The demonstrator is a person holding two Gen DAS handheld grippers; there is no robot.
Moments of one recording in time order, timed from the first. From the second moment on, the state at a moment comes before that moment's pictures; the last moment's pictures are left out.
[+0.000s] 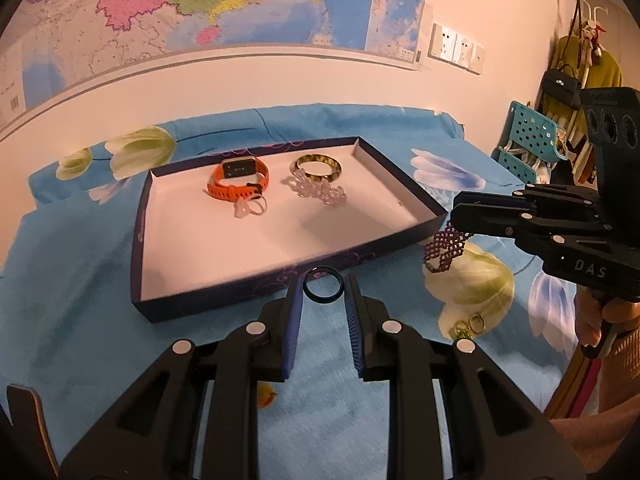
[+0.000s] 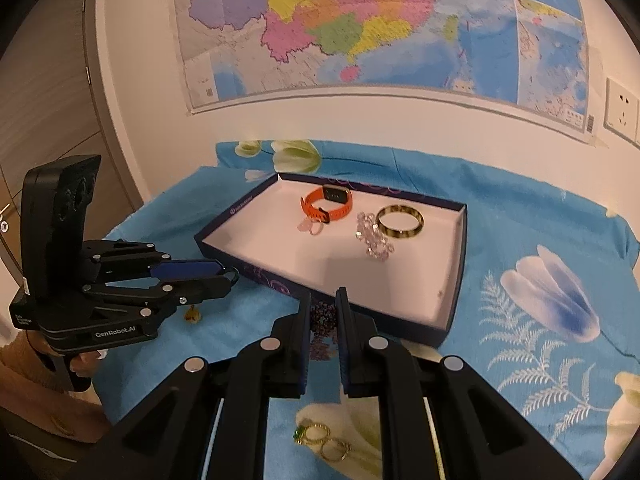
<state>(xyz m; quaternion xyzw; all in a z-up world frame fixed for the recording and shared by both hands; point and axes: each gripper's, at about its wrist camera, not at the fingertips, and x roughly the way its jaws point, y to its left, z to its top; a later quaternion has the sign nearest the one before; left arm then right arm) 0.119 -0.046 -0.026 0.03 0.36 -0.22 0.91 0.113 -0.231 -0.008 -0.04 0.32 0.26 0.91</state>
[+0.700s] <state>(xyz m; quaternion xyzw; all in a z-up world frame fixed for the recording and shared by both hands) 0.182 -0.034 -0.020 0.03 0.36 -0.19 0.91 0.177 -0.220 0.007 -0.01 0.30 0.26 0.91</state>
